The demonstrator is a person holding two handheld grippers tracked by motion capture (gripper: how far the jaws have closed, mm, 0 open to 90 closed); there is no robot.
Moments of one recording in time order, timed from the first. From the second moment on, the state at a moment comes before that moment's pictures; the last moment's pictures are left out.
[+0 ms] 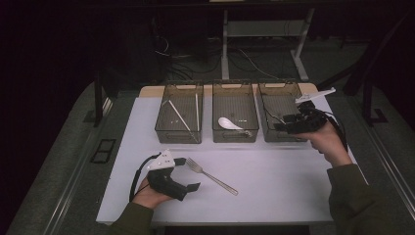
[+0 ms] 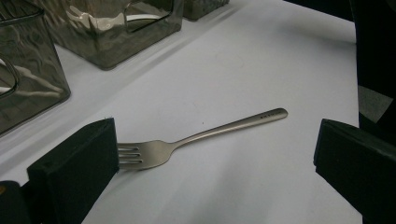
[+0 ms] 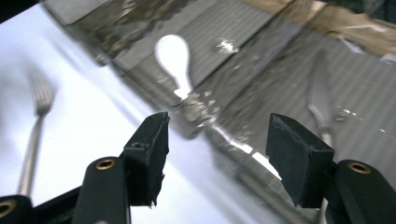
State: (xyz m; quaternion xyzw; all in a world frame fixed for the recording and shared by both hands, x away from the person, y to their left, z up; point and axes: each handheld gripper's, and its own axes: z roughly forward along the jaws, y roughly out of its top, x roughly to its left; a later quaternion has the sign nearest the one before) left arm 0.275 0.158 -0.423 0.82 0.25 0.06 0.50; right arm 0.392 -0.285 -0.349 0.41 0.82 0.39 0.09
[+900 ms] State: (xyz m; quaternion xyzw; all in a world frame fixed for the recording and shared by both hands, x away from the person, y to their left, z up) left arm 0.274 0.161 -0.422 0.82 0.26 0.07 0.50; right arm 0.329 -0.214 -0.385 0.32 0.87 0.37 0.04
